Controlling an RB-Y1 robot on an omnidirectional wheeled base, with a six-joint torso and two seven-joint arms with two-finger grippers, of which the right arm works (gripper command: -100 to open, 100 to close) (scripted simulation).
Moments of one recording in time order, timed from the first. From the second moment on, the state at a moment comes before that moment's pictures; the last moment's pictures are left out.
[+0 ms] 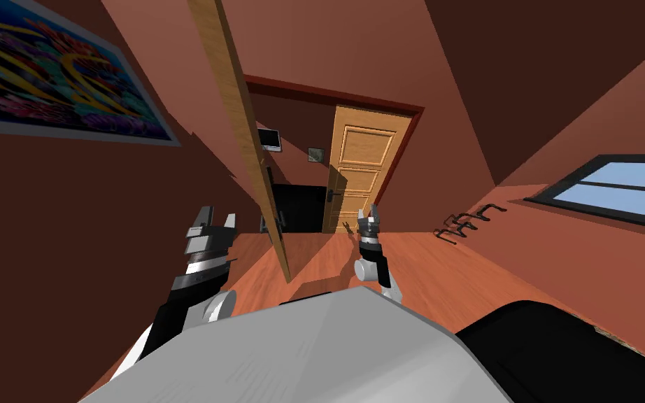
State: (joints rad) arm 0.35 -0.09 -0.05 -2.05 -0.24 -0.59 0.08
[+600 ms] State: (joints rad) arm 0.29 -0.11 -0.12 -1.92 -0.34 -0.58 0.16
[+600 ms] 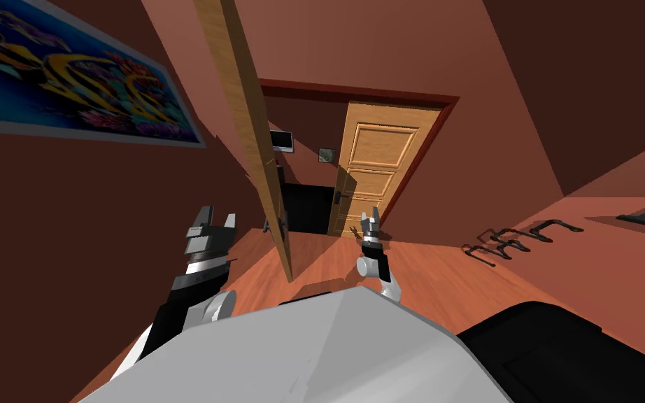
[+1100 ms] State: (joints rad) arm 0.22 -0.13 -0.18 -1.78 -0.42 -0.58 0.24
